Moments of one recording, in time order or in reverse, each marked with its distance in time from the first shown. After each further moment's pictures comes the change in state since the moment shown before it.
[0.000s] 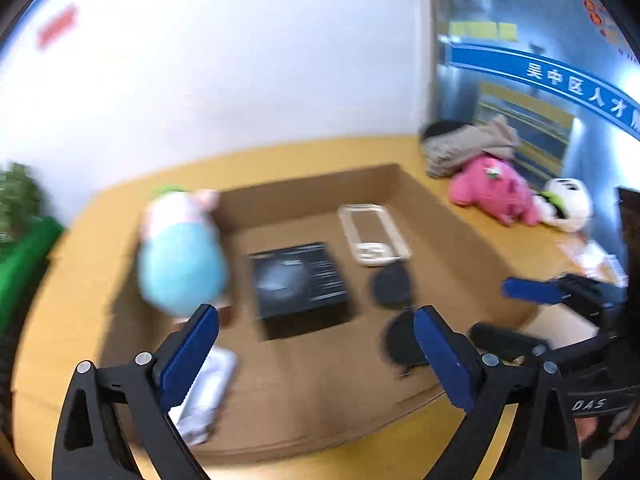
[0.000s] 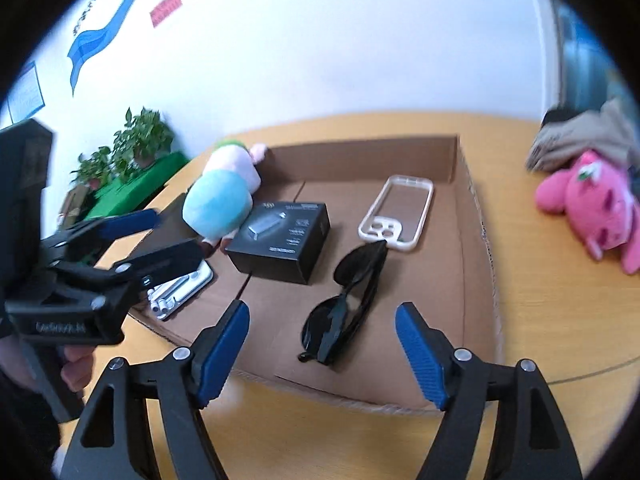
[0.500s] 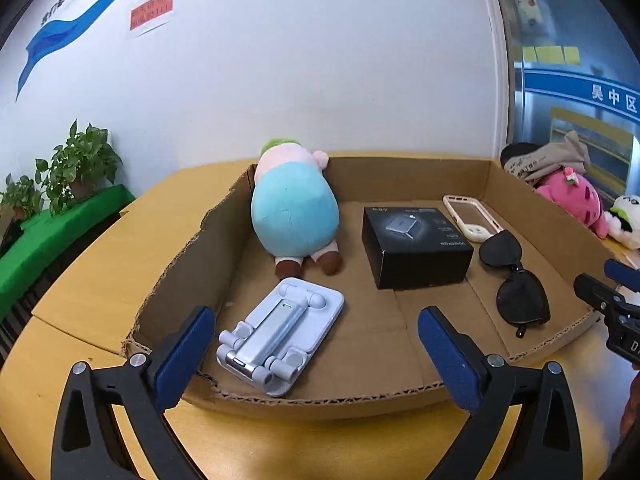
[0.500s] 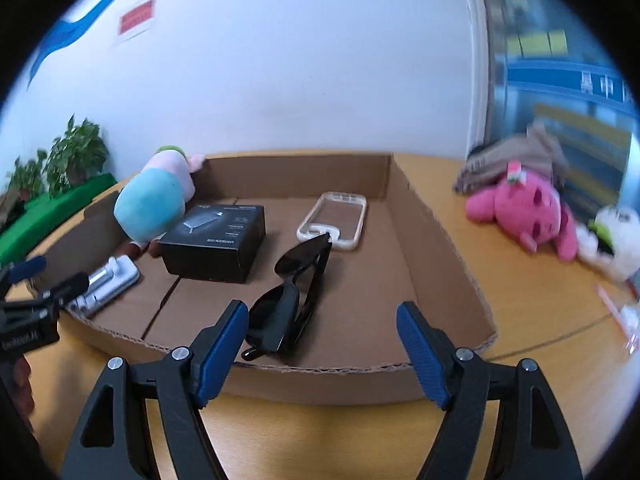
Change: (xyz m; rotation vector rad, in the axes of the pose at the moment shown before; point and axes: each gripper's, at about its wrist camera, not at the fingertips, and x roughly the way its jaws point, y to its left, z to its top) left arm 0.018 0.054 -0.086 -0.132 -0.106 0.185; right arm 0.019 0.011 -0.049 -0.014 -0.176 -0.308
